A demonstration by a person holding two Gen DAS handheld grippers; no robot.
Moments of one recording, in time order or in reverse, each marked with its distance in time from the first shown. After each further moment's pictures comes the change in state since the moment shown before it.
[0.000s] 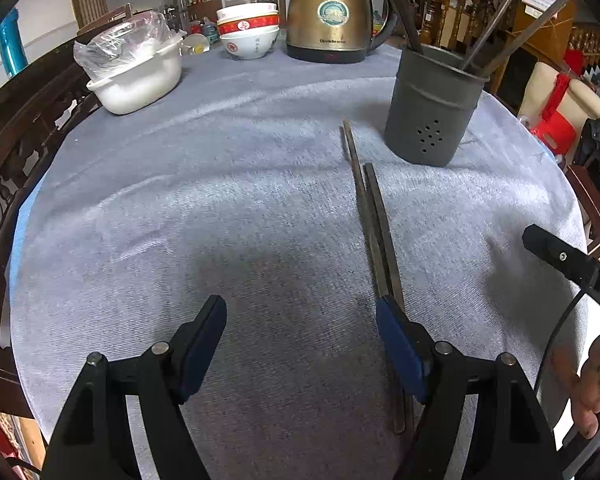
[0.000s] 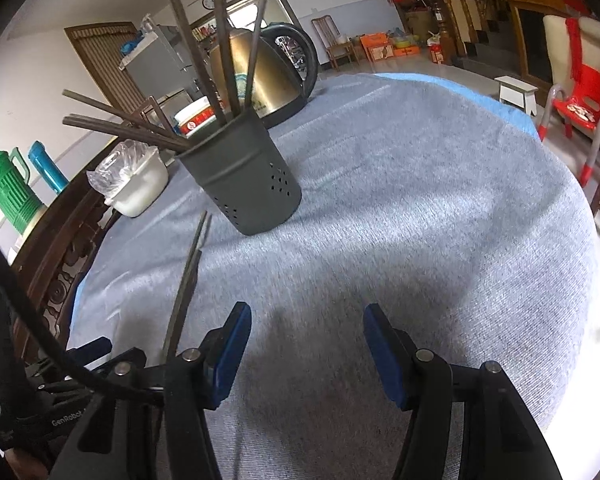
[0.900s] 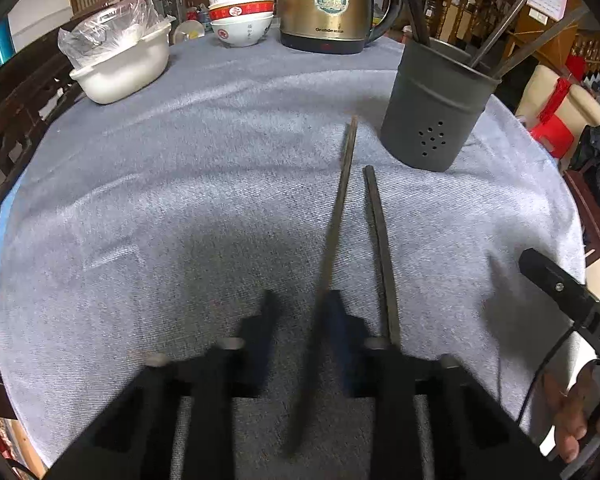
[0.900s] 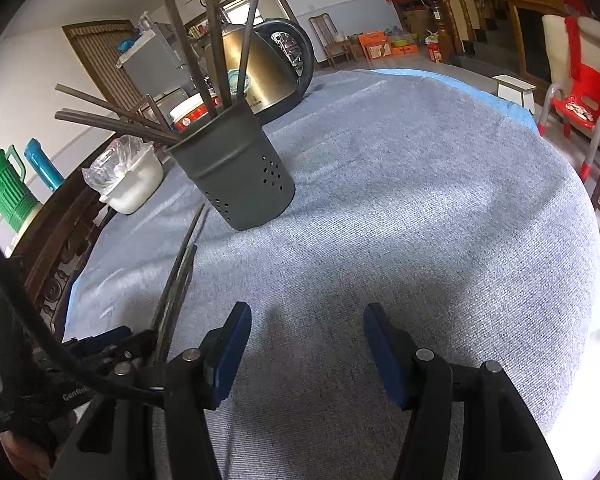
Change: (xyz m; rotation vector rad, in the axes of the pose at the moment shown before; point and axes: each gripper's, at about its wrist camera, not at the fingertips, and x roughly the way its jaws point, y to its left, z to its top) left arm 0.021 0.000 0.012 -0.030 0.040 -0.060; right arm 0.005 0.000 -0.003 -0.016 0.004 -0.016
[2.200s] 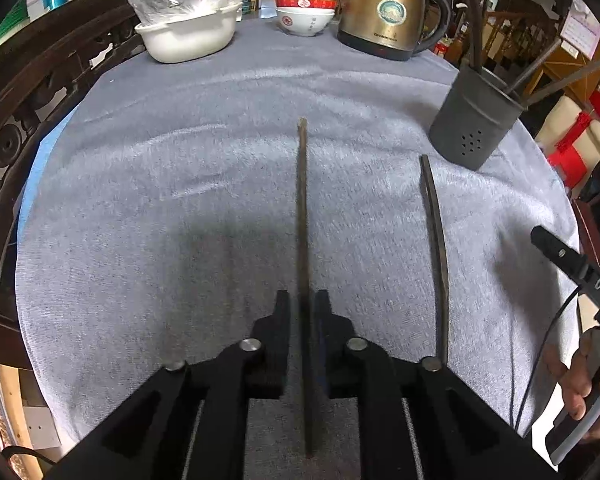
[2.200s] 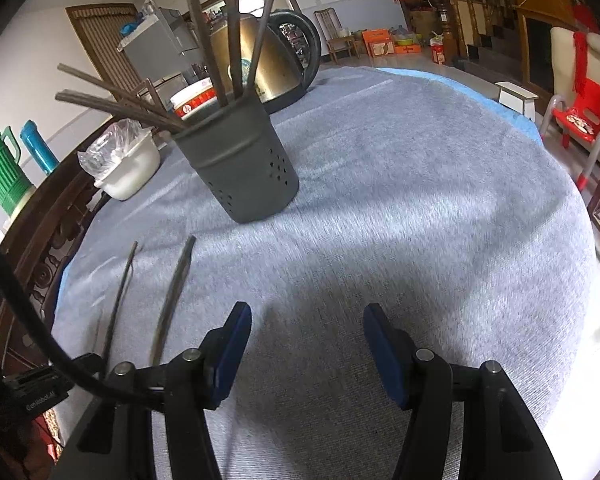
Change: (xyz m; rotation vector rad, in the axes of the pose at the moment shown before) left arm -0.039 0.052 -0.037 -0.145 0.018 0.028; right arm -0.001 0.013 0.013 -0.054 0.015 -0.032
